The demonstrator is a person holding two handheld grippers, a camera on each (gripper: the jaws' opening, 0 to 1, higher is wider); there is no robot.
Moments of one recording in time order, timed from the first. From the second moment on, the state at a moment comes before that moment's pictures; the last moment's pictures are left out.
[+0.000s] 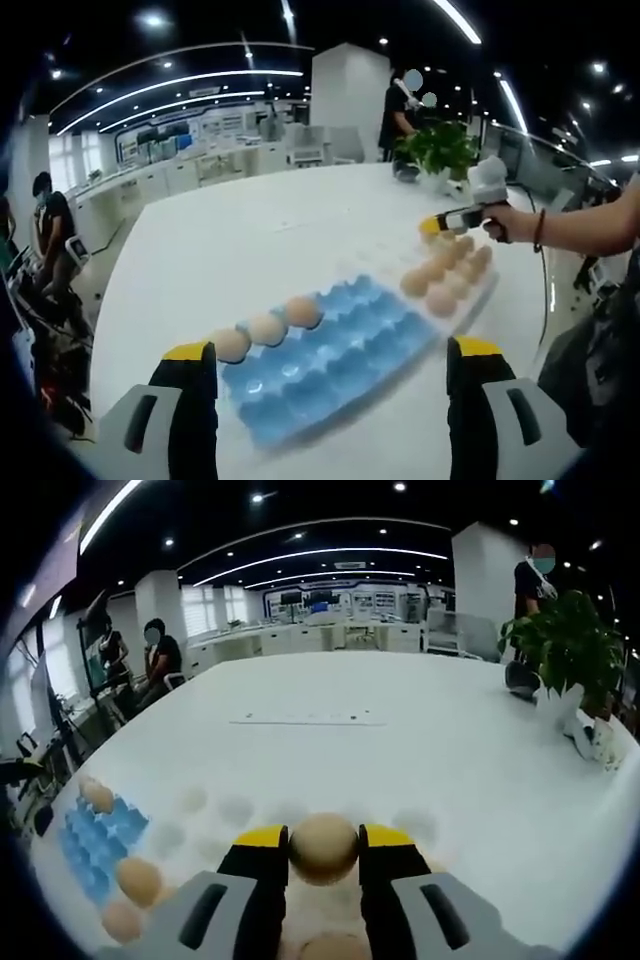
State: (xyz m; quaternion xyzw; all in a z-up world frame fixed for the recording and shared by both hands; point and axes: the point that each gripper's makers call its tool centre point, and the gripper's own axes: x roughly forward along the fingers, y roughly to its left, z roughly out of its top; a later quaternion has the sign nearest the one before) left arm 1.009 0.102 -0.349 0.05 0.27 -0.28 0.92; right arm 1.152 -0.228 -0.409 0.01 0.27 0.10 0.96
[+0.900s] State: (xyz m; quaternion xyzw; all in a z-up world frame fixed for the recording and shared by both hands) left arm 1.005 0.105 -0.346 0.05 0.26 -0.29 0.92; right arm 1.142 -0.214 -0.394 0.03 0.26 0.10 0.96
